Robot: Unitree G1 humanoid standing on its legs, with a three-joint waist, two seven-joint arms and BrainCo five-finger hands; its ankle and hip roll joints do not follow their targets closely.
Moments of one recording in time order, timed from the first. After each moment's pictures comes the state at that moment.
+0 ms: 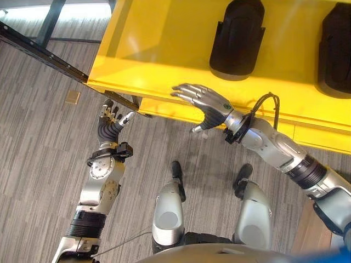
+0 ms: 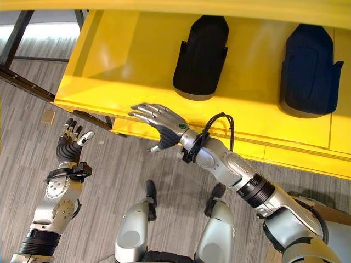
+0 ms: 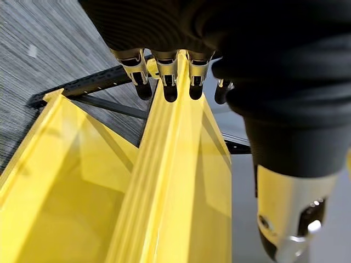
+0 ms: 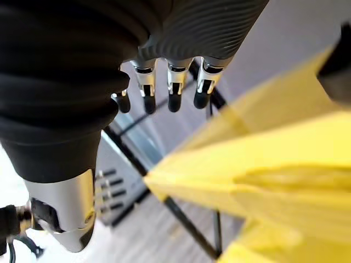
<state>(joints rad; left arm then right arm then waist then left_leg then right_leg) -0.09 0.44 -0.01 -0.02 -0.62 -0.06 0.36 -0.68 -0.63 0.71 -0.02 -0.48 -0.16 -0.01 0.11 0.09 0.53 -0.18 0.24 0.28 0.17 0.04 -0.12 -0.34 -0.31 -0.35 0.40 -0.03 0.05</state>
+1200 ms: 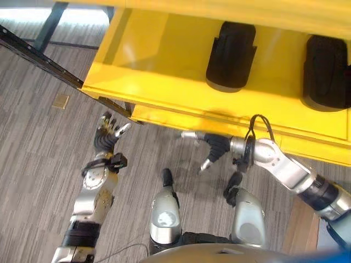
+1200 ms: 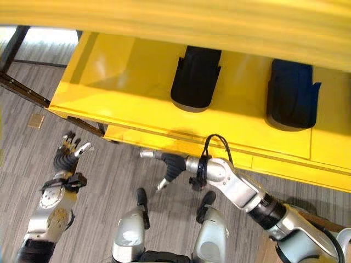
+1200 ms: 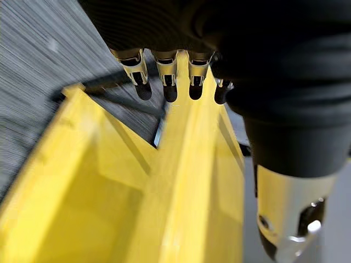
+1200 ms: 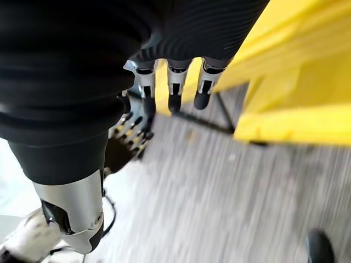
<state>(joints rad) 0.07 0.44 0.06 0.02 -0.62 -0.05 0.26 -0.46 -0.71 0.66 -0.21 0.04 0.02 0.49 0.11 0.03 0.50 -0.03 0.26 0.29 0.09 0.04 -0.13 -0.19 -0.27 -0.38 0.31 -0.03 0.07</state>
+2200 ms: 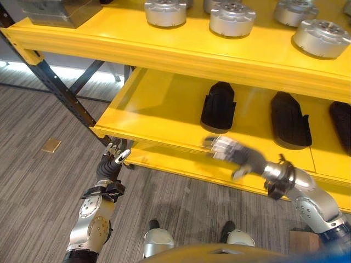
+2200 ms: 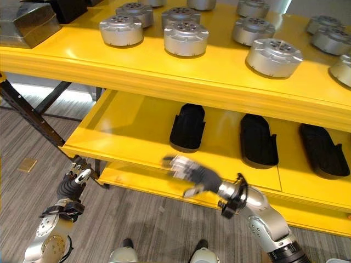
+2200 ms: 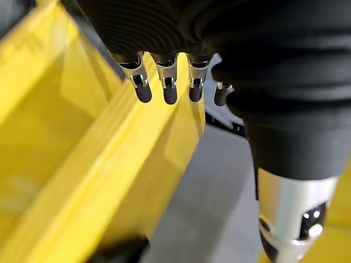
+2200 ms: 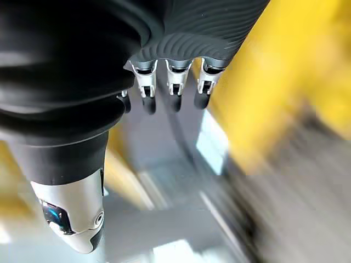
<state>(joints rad) 0.21 0.35 0.09 0.06 -0.85 -0.09 -0.10 0.04 -0.39 -0.14 -0.13 0.81 -0.03 0.36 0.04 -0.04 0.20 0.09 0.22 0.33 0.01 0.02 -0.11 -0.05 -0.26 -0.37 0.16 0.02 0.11</state>
